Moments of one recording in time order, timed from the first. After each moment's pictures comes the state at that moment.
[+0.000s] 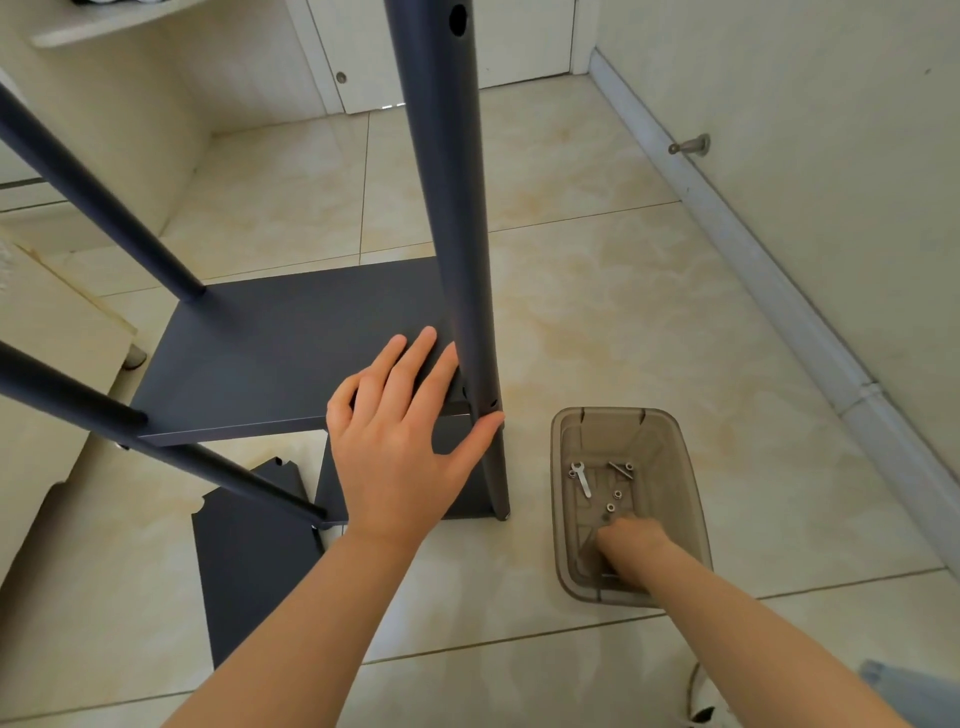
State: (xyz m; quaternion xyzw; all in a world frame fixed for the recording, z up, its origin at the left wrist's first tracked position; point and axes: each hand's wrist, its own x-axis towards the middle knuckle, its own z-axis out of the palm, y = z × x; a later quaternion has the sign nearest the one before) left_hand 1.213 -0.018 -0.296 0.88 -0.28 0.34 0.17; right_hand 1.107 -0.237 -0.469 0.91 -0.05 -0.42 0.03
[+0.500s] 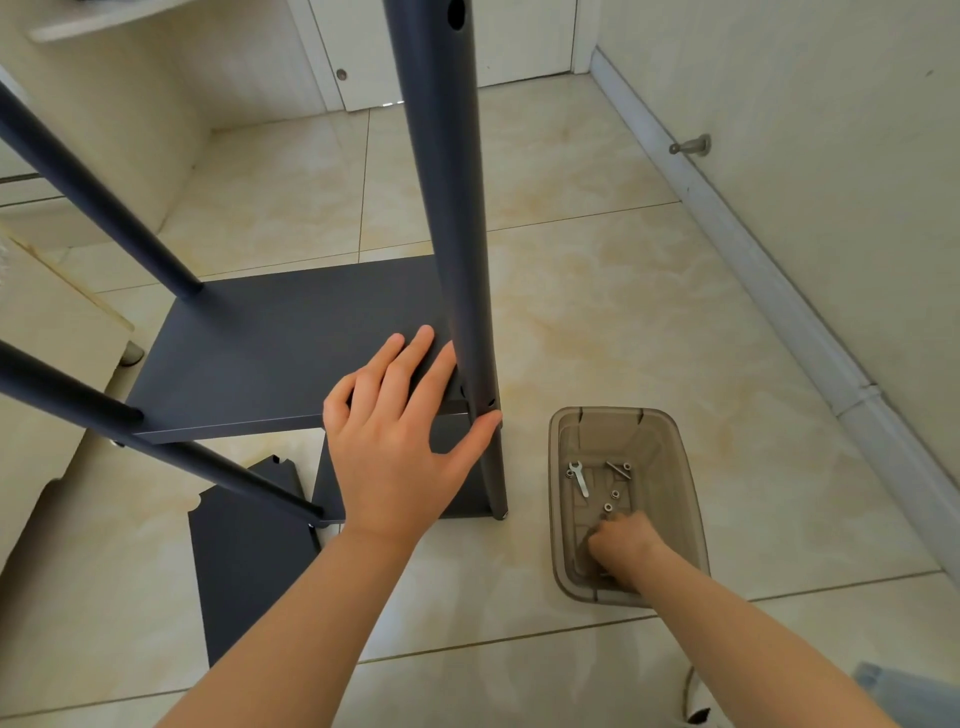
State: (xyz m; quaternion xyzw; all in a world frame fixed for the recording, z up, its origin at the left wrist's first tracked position) left_hand 1.214 -0.020 -0.298 0.88 -0.28 0.34 0.17; right_hand 1.108 -0.237 -0.479 0.90 0.03 -0.41 0.11
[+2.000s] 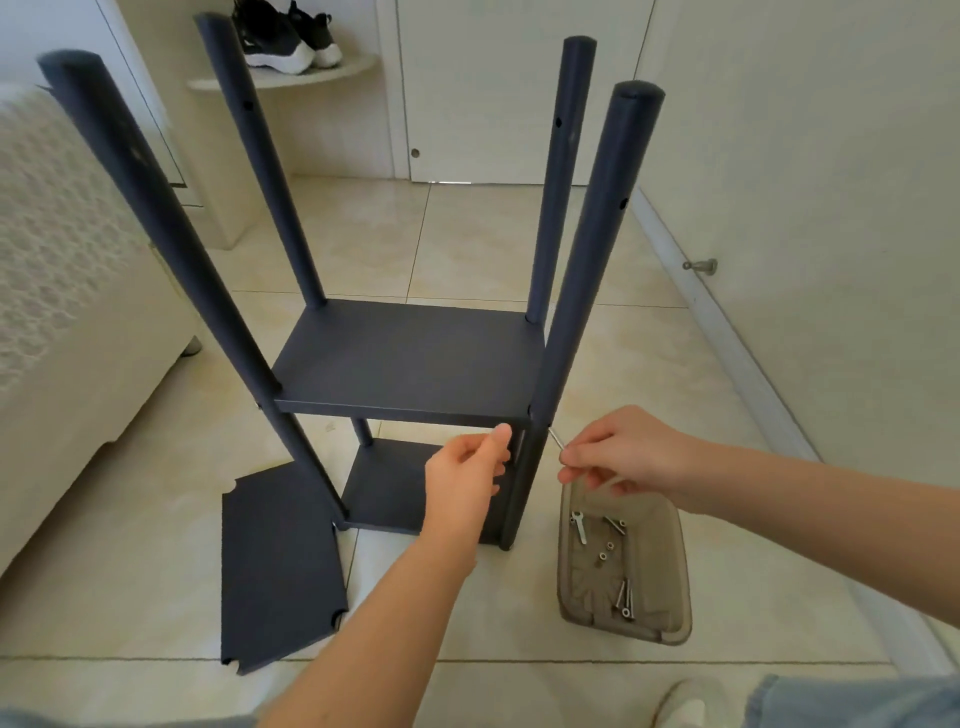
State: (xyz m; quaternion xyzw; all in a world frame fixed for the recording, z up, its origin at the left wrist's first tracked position) left_hand 1.163 -0.017 -0.255 0.70 0.12 -0.17 0.68; right_hand 1.136 -0.187 -0.195 0.83 -0.21 -0.20 -0.47
